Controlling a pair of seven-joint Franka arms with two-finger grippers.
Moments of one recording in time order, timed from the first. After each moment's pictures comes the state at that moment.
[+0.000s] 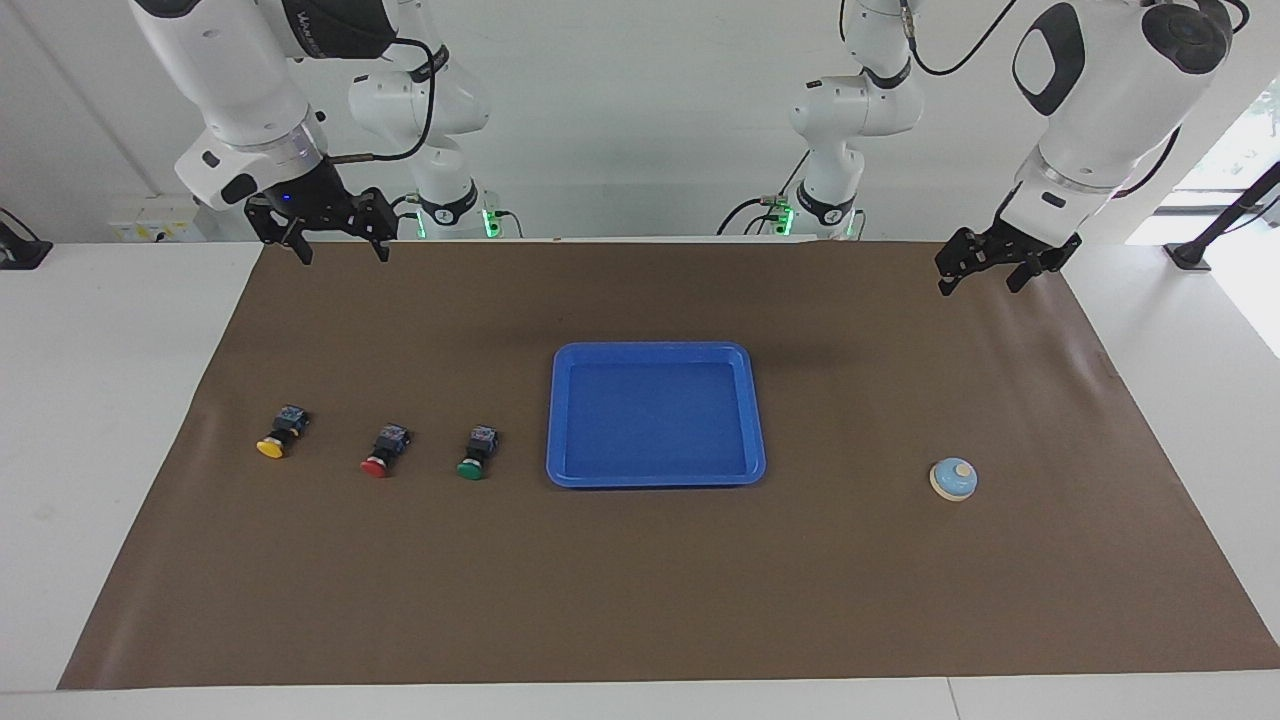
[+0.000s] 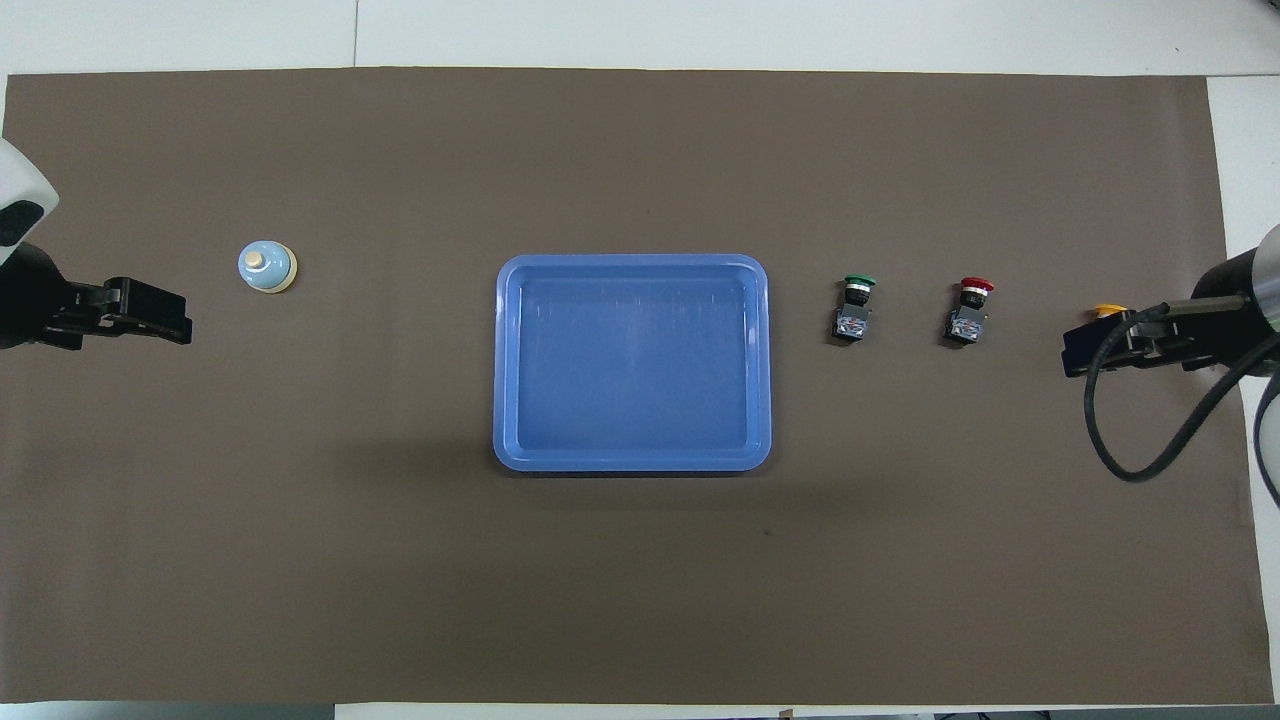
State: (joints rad) left arm -0.02 -0.03 -0.04 -1.70 -0.01 1.61 -0.04; right arm -0.01 -0.07 0.05 -1.67 0.00 1.49 0.02
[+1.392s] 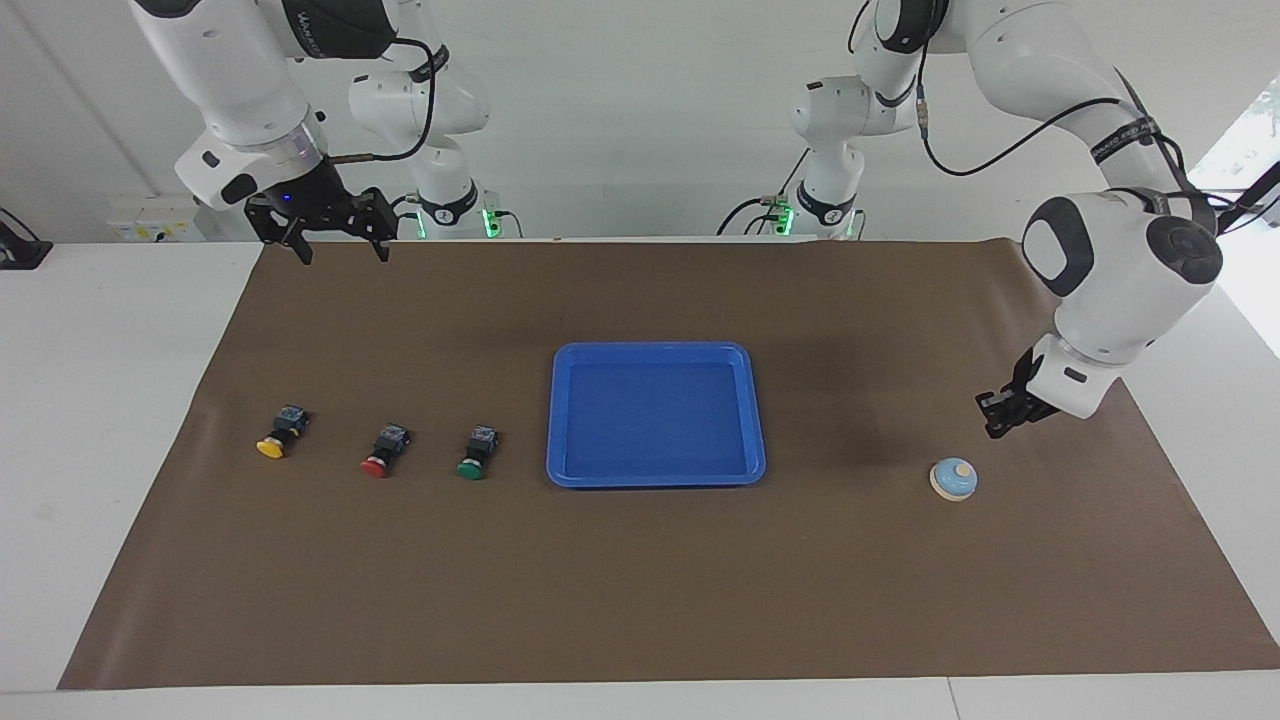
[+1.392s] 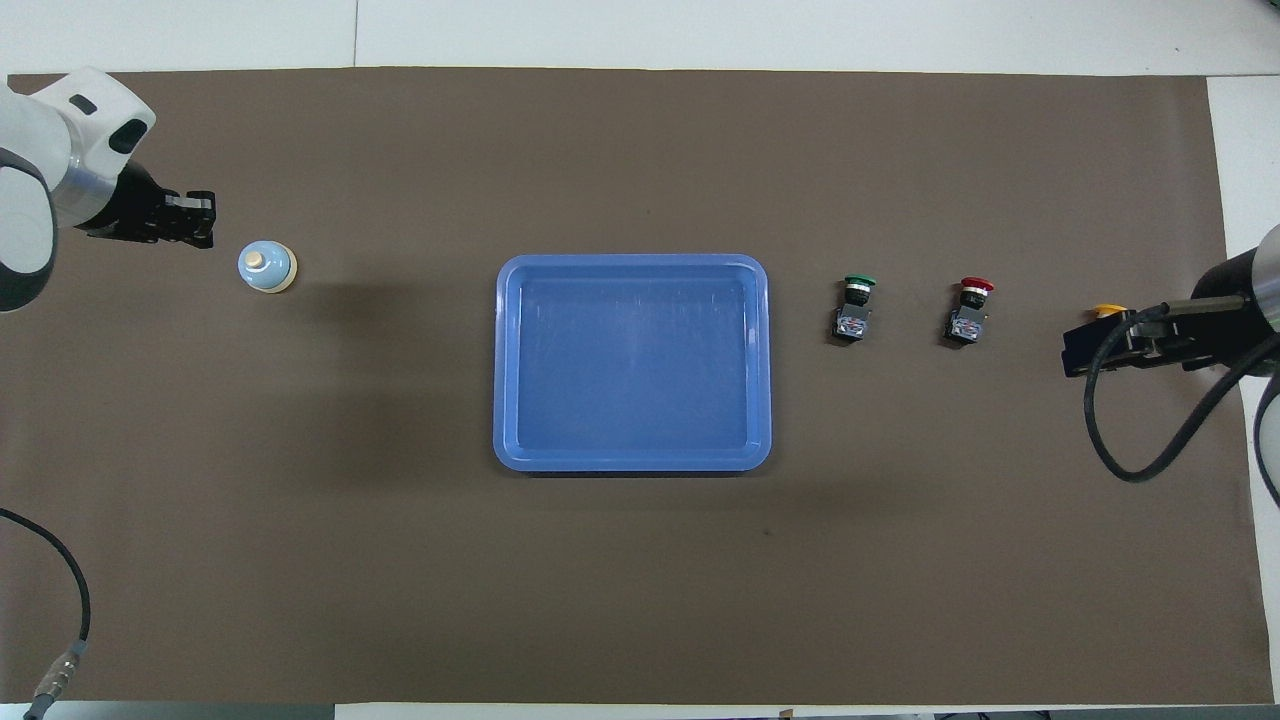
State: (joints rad) left arm 0.03 0.38 -0.03 -1.58 -0.01 1.99 -0.04; right arm -0.01 -0.07 0.05 -1.67 0.00 1.49 0.02
